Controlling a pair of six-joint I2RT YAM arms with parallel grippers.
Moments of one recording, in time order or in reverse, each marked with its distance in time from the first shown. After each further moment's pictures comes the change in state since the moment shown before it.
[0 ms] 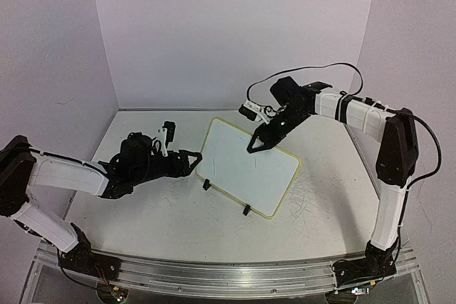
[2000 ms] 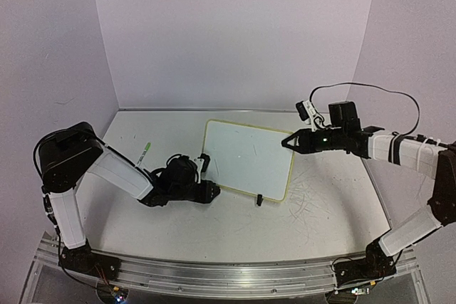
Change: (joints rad) left arm -0.149 0.467 0.195 -0.084 -0.043 -0.031; right arm -0.213 -0.546 -0.837 0.811 0.041 0.459
